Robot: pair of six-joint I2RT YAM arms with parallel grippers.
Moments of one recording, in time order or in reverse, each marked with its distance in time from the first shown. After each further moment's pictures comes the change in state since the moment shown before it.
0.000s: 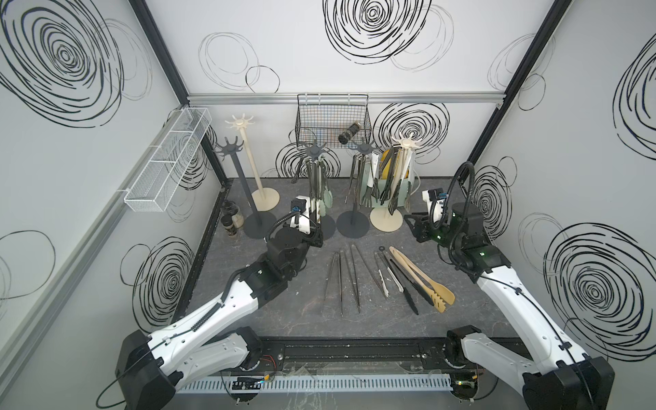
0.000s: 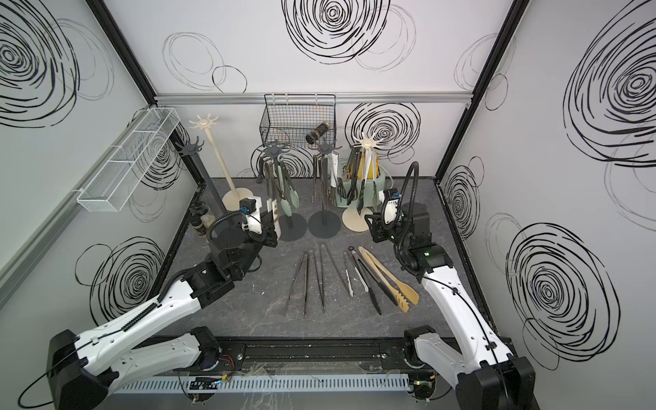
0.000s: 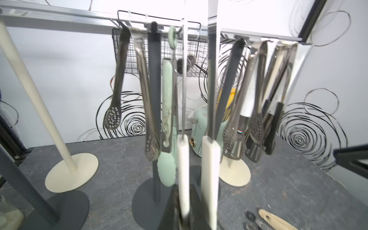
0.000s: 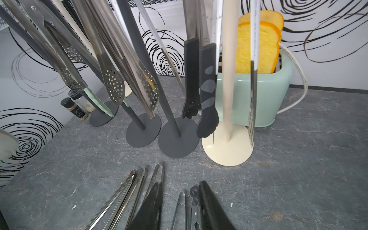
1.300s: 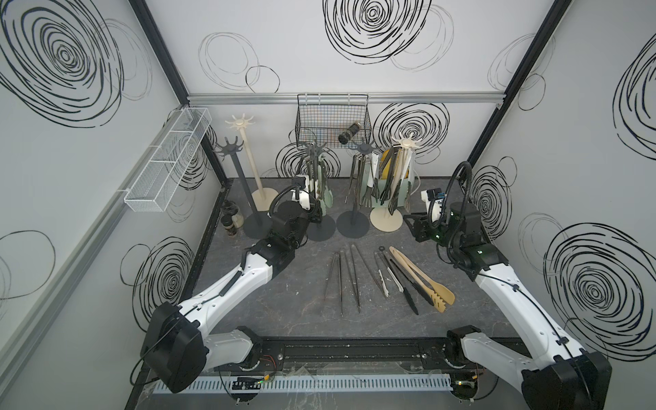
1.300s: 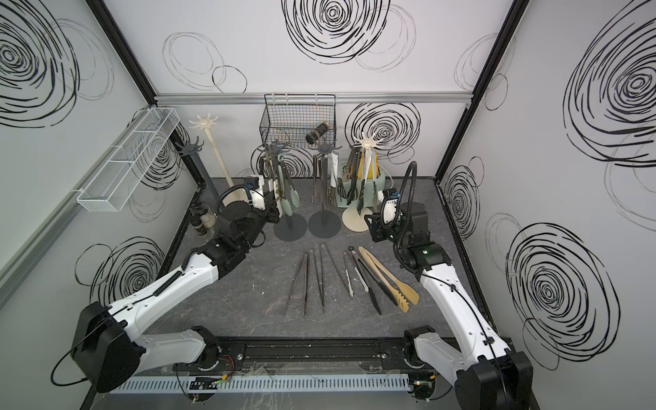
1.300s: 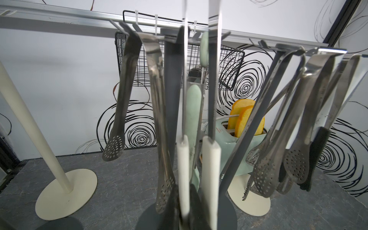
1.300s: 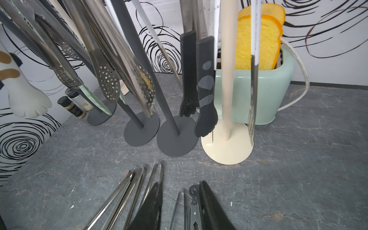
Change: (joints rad) left arm 0.172 0.215 0.112 0.101 0.167 0.005; right arm -0.003 0.023 0.000 0.007 0.000 0.000
